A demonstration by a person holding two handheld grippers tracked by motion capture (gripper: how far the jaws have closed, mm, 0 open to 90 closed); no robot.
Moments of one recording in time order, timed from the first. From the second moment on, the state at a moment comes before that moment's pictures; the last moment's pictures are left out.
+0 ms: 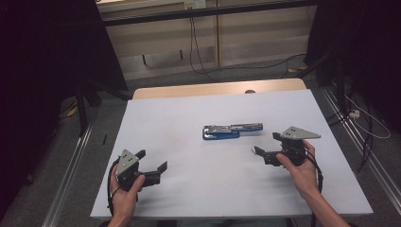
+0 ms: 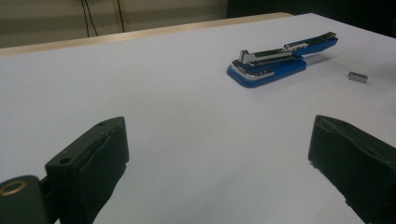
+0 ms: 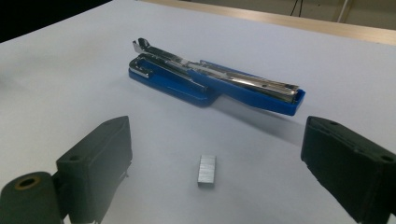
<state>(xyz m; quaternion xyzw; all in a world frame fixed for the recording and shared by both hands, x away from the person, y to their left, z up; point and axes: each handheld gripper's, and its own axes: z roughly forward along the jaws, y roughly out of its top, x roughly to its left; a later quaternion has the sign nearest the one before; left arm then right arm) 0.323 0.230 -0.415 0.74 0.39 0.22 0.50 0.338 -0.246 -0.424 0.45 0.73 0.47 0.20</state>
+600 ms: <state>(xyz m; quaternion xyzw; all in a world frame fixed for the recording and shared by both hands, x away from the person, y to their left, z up) 0.314 0.235 -0.417 0.75 0.39 0.22 0.49 0.370 -0.233 -0.415 0.45 0.78 0.41 0.16</state>
